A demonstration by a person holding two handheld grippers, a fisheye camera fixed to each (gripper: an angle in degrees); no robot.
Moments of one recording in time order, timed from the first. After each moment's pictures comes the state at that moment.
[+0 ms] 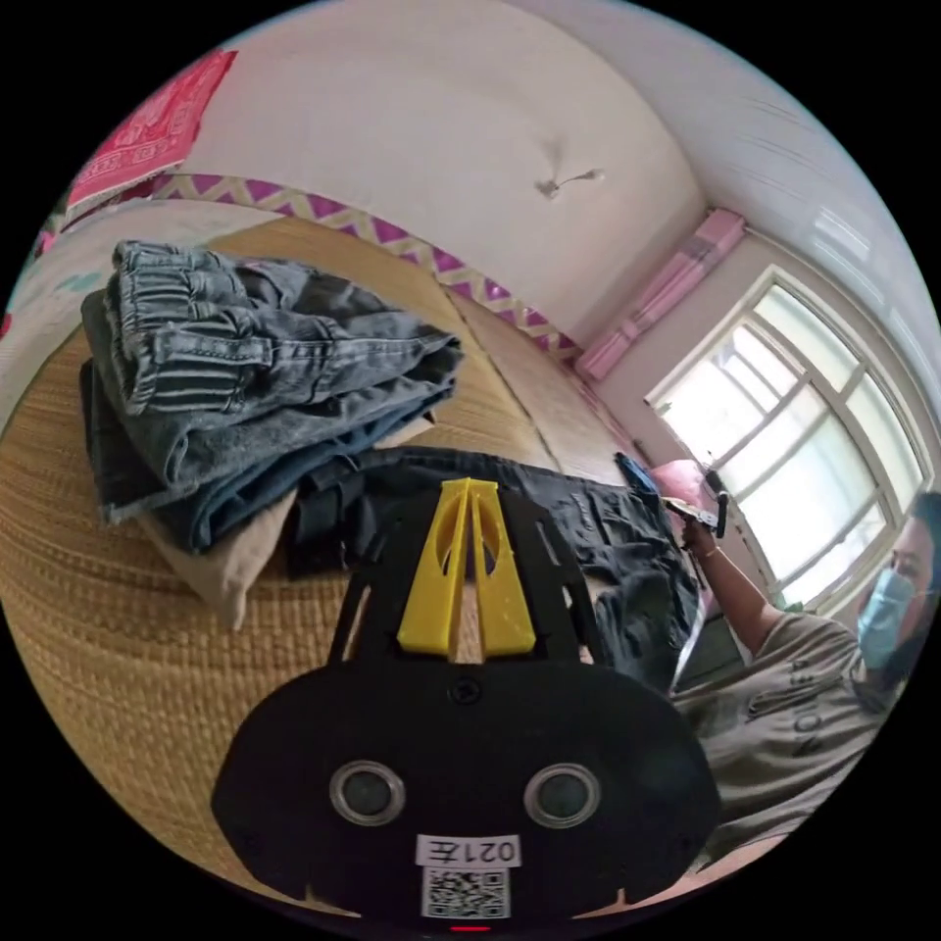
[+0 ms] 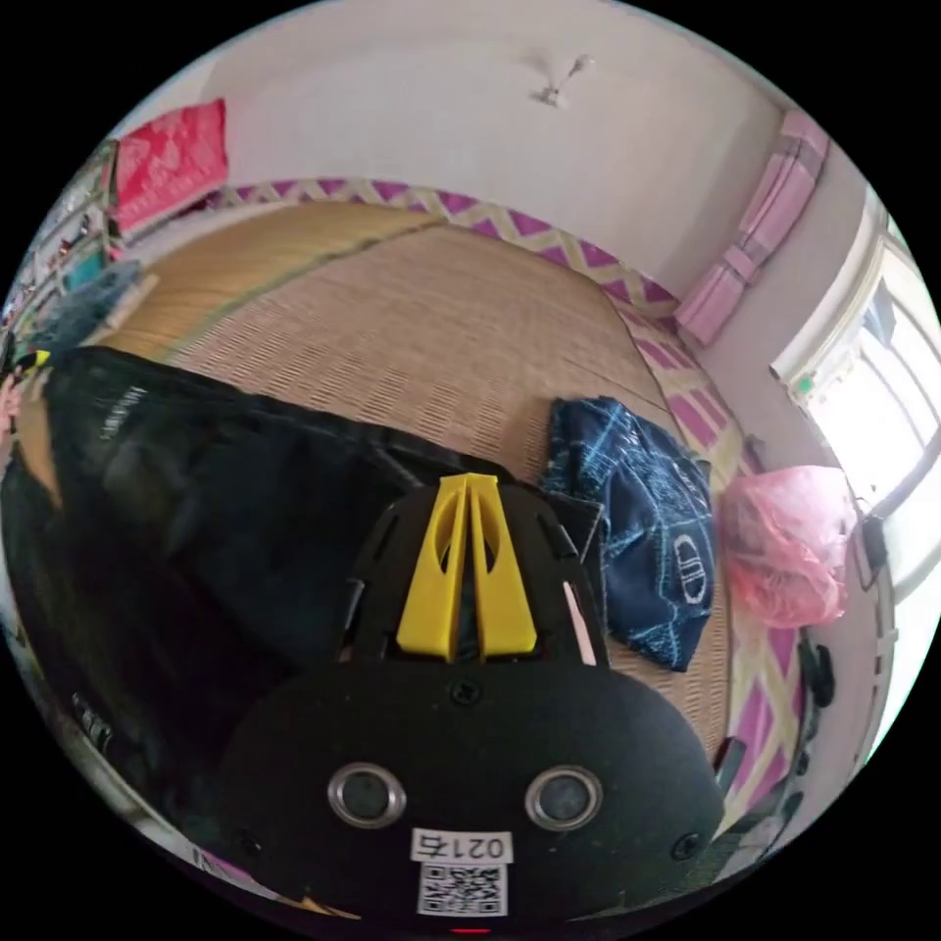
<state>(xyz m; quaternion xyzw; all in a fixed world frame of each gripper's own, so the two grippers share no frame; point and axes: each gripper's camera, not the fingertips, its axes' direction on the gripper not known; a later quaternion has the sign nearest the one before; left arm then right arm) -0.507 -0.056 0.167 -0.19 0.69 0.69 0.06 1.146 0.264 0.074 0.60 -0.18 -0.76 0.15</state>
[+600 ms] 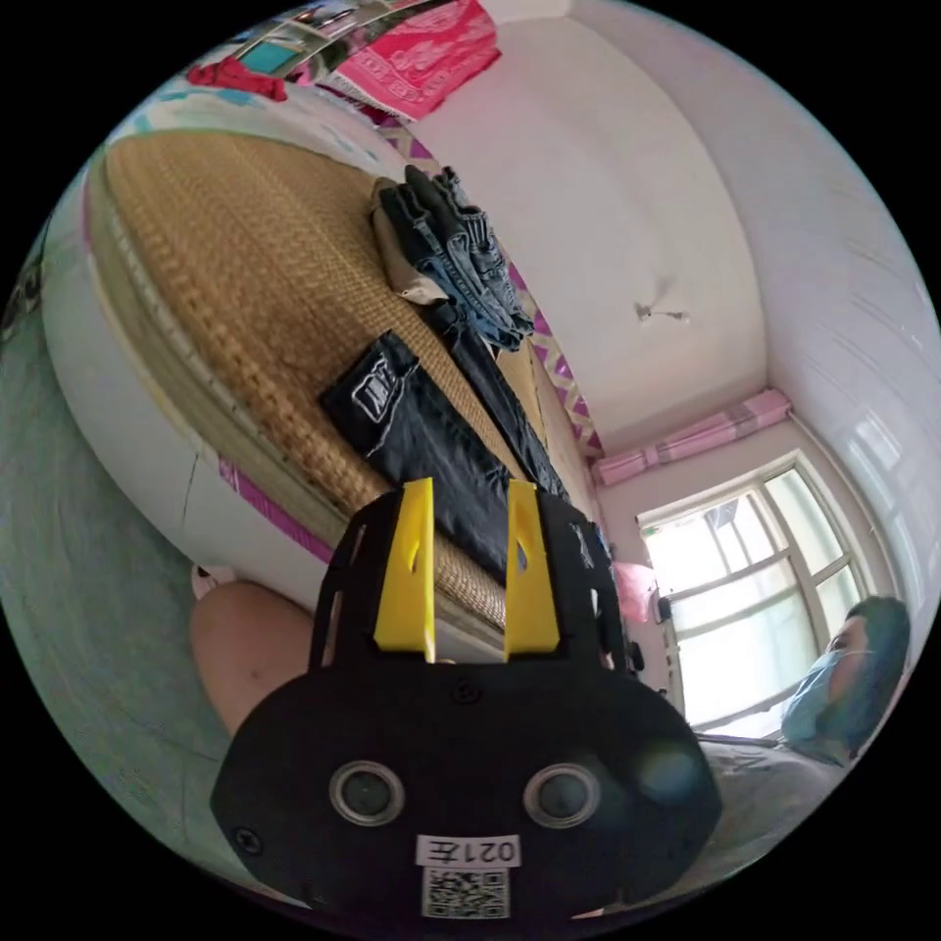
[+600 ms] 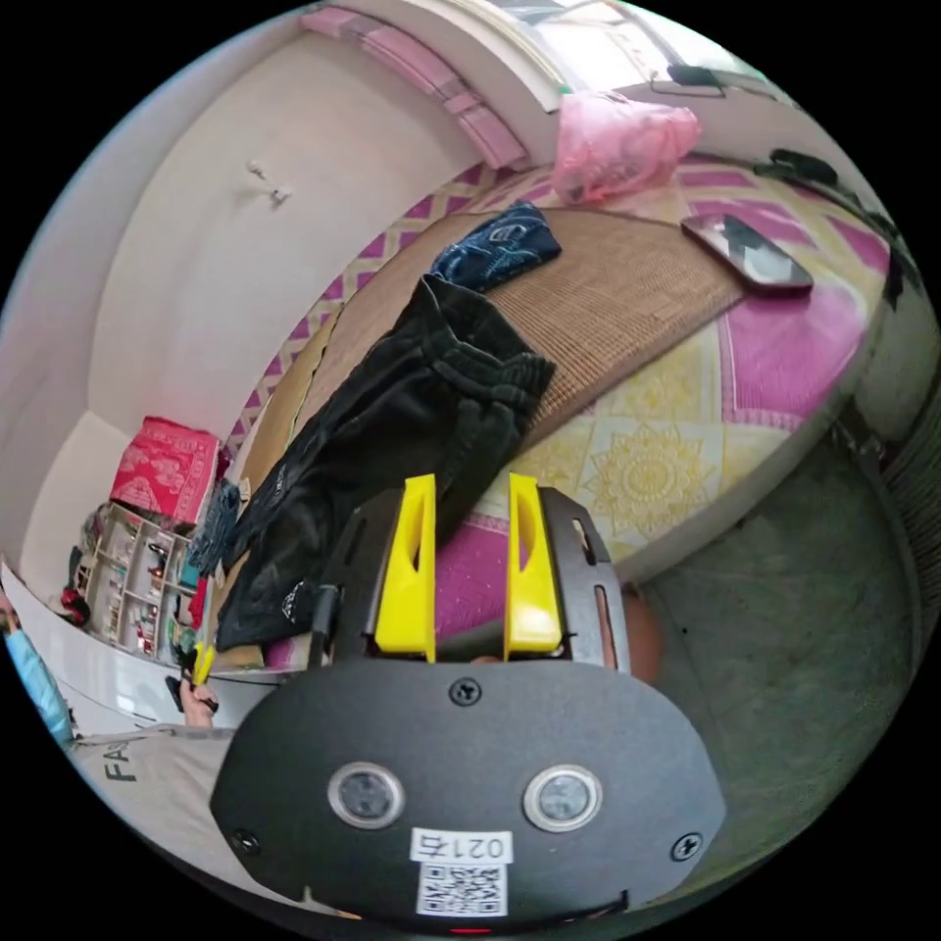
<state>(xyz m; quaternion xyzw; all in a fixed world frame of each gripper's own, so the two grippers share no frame) -0.647 -0.246 0.464 -0.37 0.69 0.57 0.26 1.230 -0.145 0.193 0.29 -0.45 -0.74 0.40</state>
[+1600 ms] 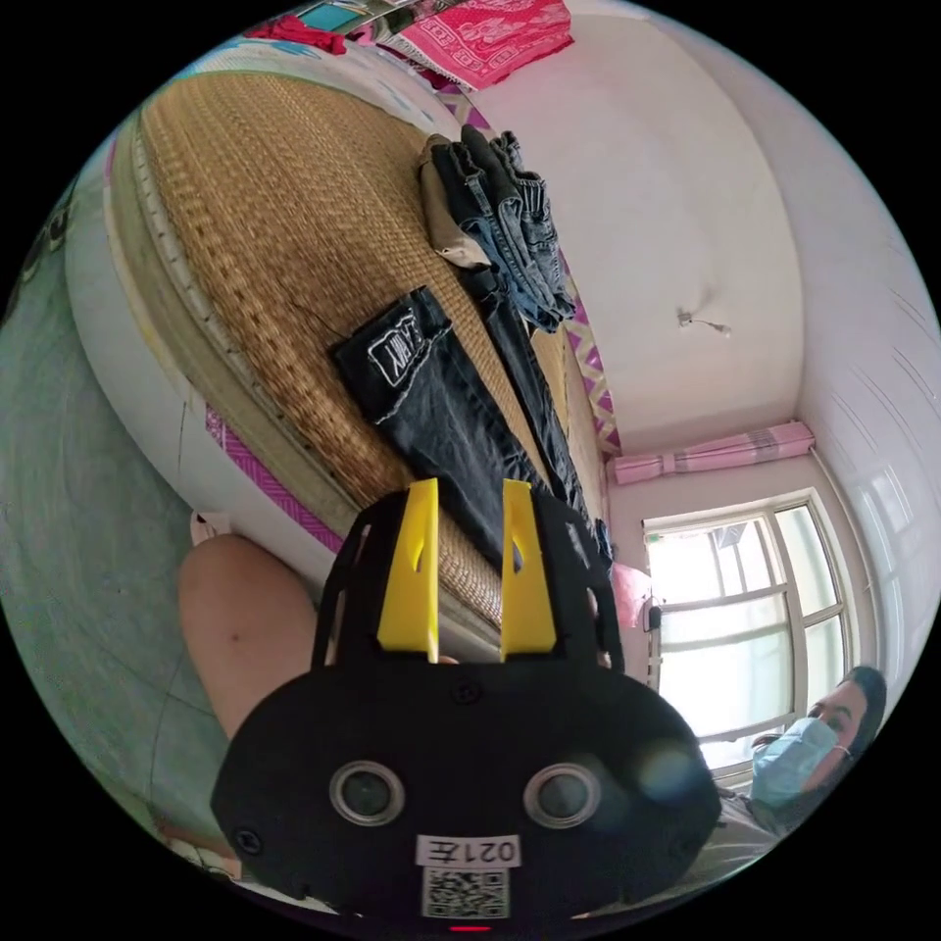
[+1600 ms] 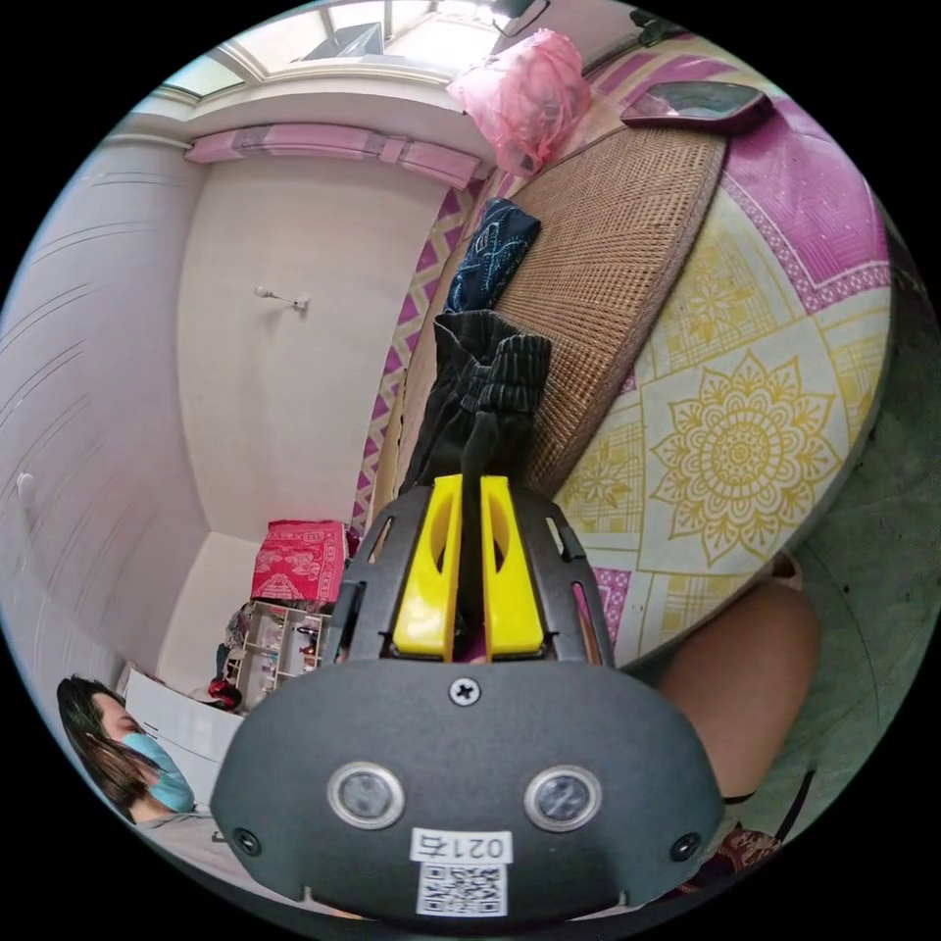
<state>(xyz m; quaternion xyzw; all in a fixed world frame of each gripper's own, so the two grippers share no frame) -0.643 -0.203 0.457 -0.42 0.63 0.58 0.29 1.099 -0.223 0.255 0.06 -0.60 -0.70 0.39</state>
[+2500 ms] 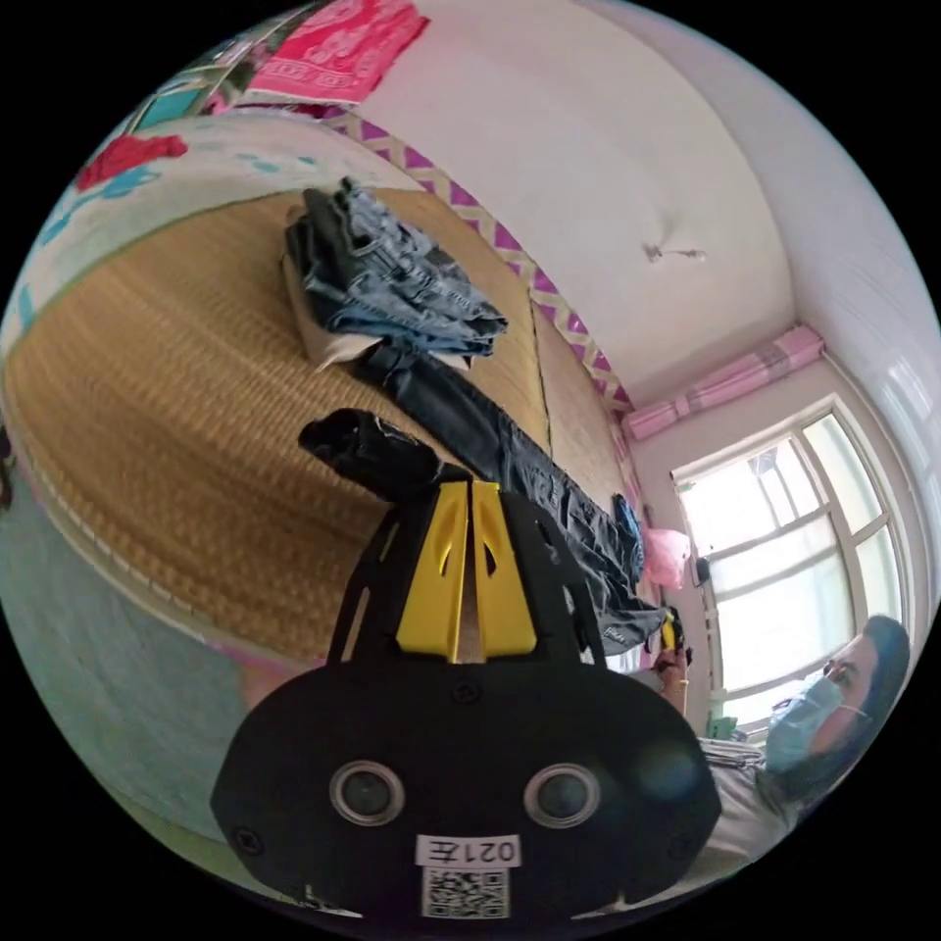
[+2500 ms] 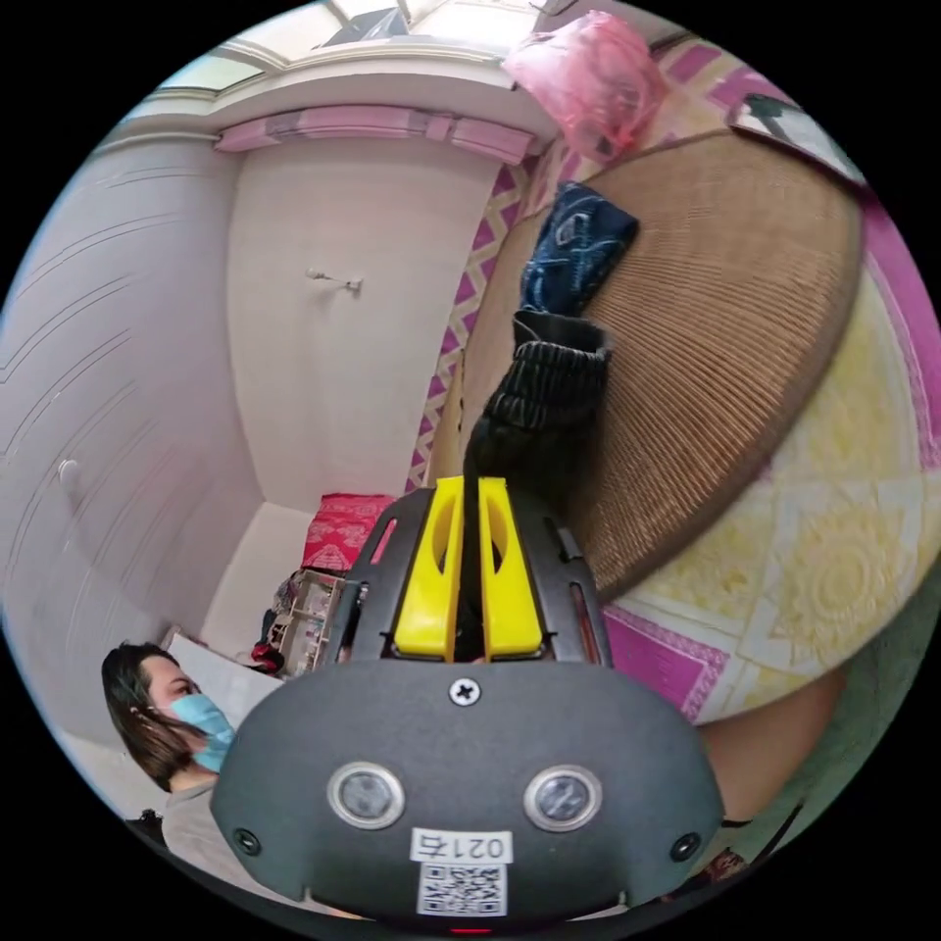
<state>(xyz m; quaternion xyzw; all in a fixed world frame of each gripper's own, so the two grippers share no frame) -0.620 -0.151 0.263 -0.30 0.65 0.66 0.24 1.079 -0.160 0.206 0.00 -0.60 -0.73 0.33</state>
